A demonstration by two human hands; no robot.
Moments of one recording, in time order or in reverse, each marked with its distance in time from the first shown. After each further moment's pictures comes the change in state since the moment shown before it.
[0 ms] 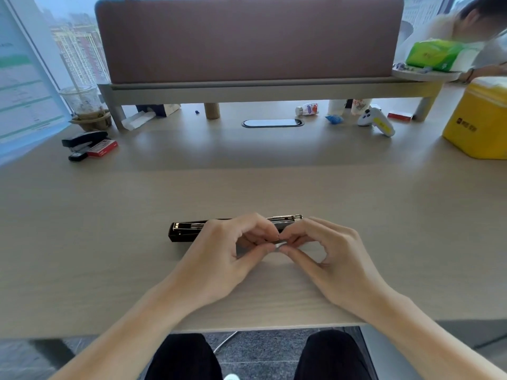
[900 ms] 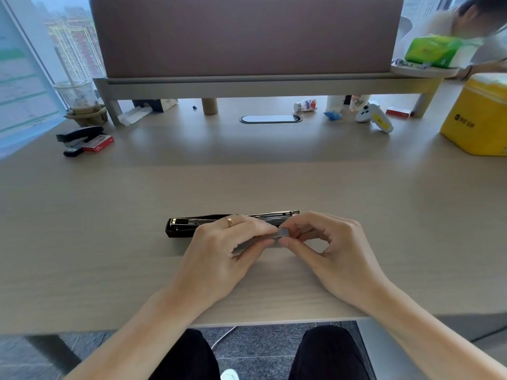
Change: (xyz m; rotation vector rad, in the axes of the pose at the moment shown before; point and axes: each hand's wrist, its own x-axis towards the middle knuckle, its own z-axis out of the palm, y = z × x) left_hand -0.008 -0.009 0.011 0.216 0.212 0.242; right_hand 0.002 -0.002 -0.002 0.126 0.037 0.157
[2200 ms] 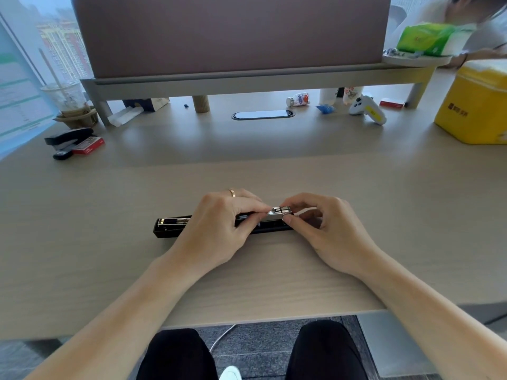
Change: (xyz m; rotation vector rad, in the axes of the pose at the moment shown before) left_hand 0.039 -0.013 0.012 0.045 -0.129 -0.098; right_hand 0.024 0.037 -0.012 -0.045 -0.062 0.190
